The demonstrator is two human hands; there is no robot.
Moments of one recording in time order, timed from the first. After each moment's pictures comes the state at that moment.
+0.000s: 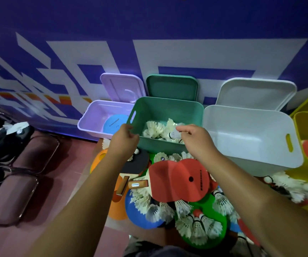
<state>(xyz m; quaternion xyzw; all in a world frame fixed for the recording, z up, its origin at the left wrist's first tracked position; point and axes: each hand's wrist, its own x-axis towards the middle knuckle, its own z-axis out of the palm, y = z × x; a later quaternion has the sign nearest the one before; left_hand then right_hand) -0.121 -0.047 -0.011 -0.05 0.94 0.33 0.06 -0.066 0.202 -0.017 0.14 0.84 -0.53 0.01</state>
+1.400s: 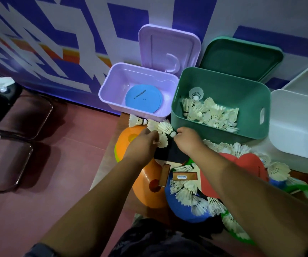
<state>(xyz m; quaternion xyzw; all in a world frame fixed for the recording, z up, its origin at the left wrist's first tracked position) -0.152 -0.200 -0.142 0.16 0.94 0.24 0.15 -0.157 -0.002 -0.138 0.20 0.89 -0.34 0.22</state>
